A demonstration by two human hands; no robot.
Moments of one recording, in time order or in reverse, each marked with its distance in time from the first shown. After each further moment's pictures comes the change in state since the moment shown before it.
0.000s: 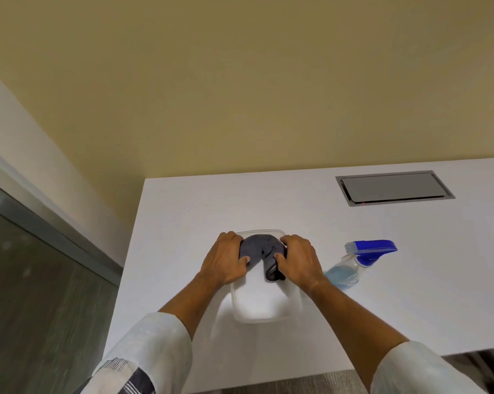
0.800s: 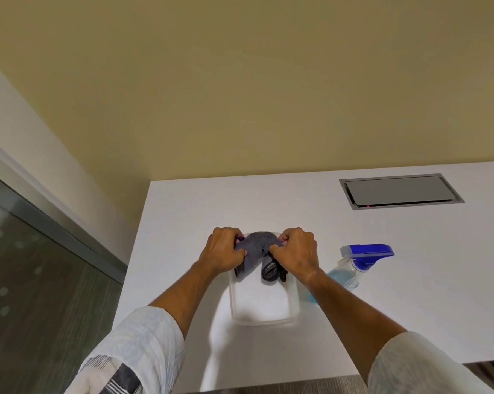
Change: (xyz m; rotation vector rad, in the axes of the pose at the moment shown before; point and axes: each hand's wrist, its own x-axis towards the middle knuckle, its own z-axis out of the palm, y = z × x) left_hand 0.007 0.016 -0.029 -0.159 0.072 -0.102; right_hand 0.011 -0.015 -0.017 0.231 0.094 0.120
